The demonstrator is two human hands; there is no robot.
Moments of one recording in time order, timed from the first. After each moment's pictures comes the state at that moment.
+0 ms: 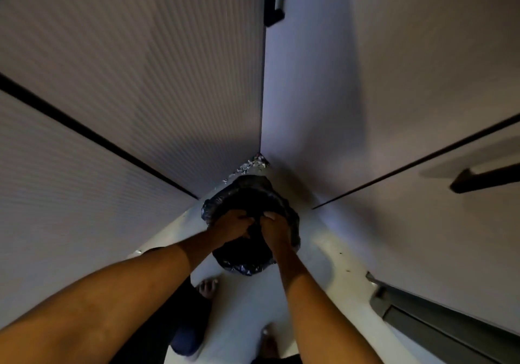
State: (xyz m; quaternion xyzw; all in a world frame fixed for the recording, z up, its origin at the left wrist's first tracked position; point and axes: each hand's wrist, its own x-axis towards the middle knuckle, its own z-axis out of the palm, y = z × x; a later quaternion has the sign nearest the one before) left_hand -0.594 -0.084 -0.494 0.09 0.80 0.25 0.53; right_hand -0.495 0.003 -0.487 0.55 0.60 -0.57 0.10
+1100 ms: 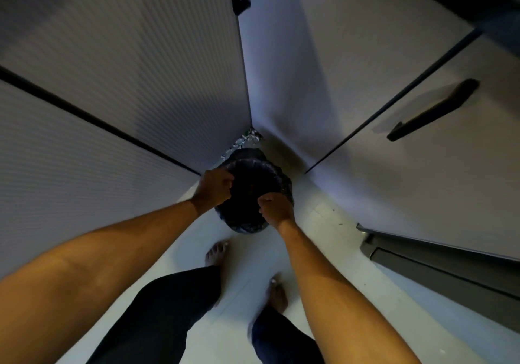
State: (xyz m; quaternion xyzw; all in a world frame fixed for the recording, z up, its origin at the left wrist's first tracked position) left_hand -0.612 -0.106 -0.397 0.27 0.87 0.16 0.38; right_hand -0.451 -0.005 -0.442 0.44 0.71 -0.50 0.20
